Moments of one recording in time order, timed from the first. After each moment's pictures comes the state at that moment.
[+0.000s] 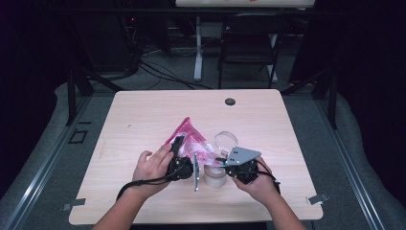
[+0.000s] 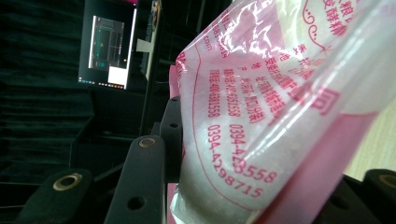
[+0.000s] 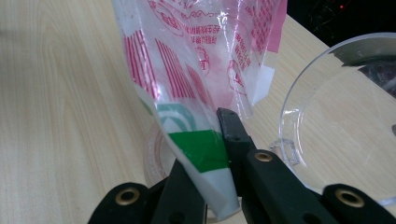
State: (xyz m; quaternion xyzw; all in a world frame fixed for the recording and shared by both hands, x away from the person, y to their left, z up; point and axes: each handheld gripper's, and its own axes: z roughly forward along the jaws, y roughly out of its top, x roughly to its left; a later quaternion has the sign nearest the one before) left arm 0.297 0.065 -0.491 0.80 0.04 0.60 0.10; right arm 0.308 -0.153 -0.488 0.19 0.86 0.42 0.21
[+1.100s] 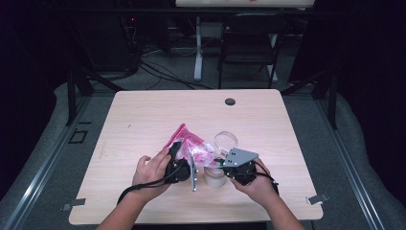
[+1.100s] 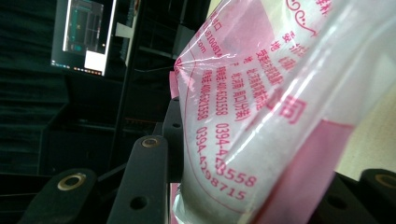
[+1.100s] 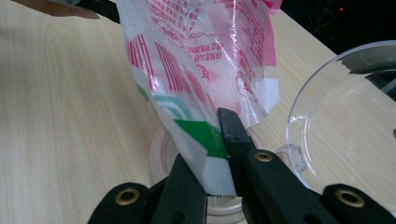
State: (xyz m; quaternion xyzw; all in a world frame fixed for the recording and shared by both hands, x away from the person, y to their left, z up) left arm 0.297 0.072 -0.510 0.82 0.08 0.56 0.11; right arm 0.304 -0.147 -0.489 0.18 0.86 0.42 0.22
